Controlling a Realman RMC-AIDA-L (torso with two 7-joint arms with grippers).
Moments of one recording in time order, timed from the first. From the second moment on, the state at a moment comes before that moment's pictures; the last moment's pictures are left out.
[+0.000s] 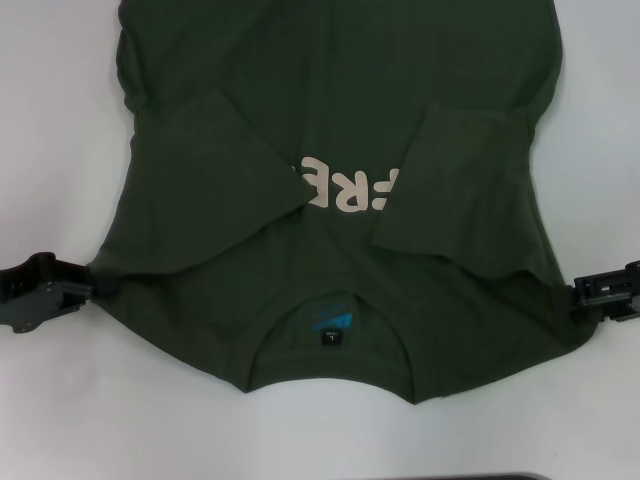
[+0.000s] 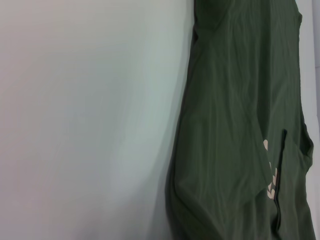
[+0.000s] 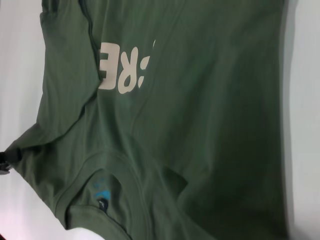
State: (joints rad) left arm -0.44 -2.04 0.32 0.67 2.50 1.67 -2.41; right arm 0.50 1.92 -0.47 -0.58 -2.58 -1.73 2.28
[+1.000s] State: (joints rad) left arm -0.44 -2.04 0.32 0.67 2.50 1.67 -2.41; right arm 0.50 1.92 -0.49 -0.59 -2.58 -1.71 2.30
